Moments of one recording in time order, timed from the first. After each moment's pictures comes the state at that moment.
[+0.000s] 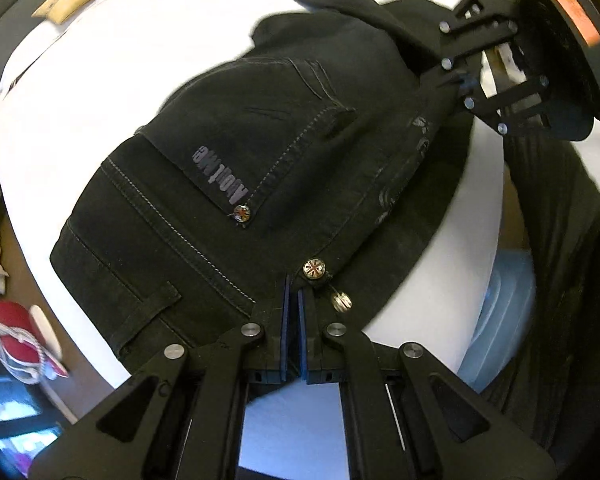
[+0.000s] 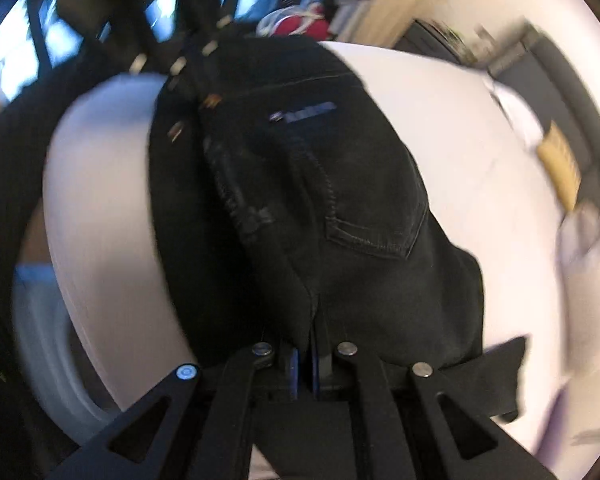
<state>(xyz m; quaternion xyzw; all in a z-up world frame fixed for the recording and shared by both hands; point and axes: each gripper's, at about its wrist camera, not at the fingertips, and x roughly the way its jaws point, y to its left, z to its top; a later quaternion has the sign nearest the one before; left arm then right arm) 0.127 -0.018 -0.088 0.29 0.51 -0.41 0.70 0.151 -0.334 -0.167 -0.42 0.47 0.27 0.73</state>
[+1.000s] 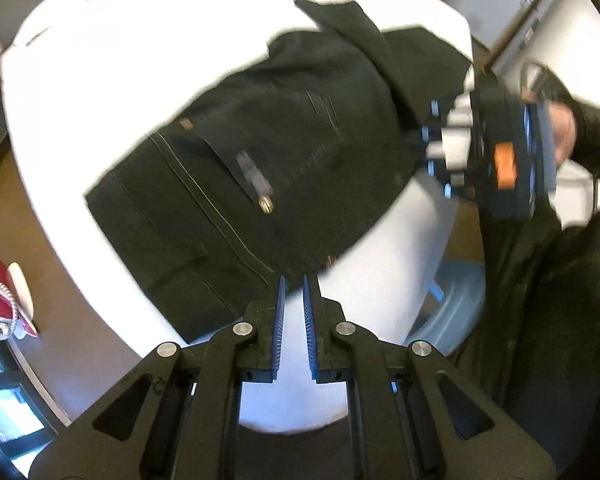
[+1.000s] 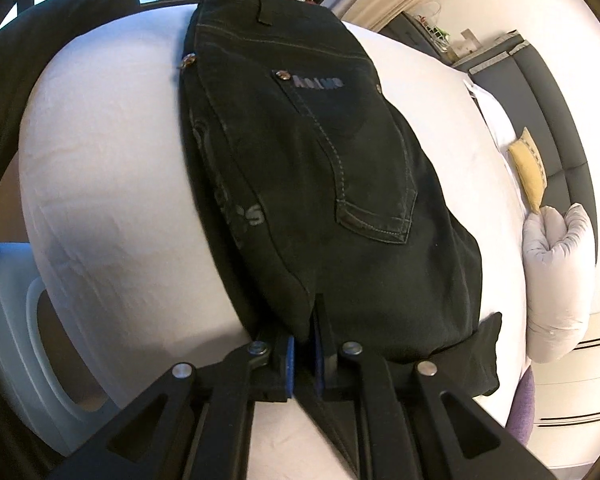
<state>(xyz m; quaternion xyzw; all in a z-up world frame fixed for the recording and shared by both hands) 0.124 0.021 -0.045 0.19 0.53 -0.40 0.72 0.111 -0.319 -0.196 -0.46 0.46 0.19 0.73</state>
